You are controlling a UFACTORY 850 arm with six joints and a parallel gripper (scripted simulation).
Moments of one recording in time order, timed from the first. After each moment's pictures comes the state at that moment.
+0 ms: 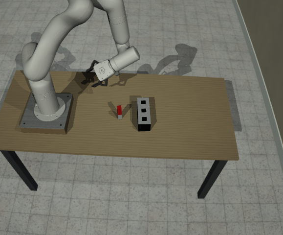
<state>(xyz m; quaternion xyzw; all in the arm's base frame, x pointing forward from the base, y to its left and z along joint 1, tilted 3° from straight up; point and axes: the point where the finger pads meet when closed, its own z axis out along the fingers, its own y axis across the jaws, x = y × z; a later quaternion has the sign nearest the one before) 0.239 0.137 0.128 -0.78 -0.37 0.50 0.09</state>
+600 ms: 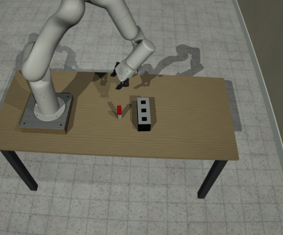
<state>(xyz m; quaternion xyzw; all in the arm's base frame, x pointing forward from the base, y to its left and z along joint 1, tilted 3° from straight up) 0.390 0.111 0.139 -0.92 -0.24 0.30 0.04</state>
